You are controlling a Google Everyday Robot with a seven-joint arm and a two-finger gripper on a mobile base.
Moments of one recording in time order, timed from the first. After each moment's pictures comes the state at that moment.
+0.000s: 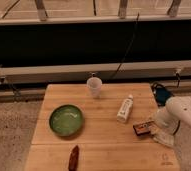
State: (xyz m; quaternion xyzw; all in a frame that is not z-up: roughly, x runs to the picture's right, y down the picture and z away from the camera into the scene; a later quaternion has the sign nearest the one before) arm 0.326 0.200 0.799 -0.25 -0.12 -0.09 0.96
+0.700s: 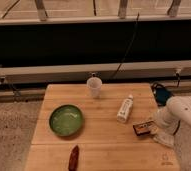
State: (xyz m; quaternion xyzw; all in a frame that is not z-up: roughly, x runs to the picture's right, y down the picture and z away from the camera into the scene) arm 0.326 0.201 0.797 -0.25 -0.13 -0.09 0.95
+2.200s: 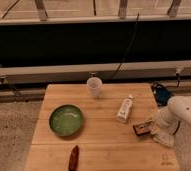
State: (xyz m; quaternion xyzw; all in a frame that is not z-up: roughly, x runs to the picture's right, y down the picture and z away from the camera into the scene) arm 0.324 0.202 0.794 -0.25 -0.14 -0.09 0.95
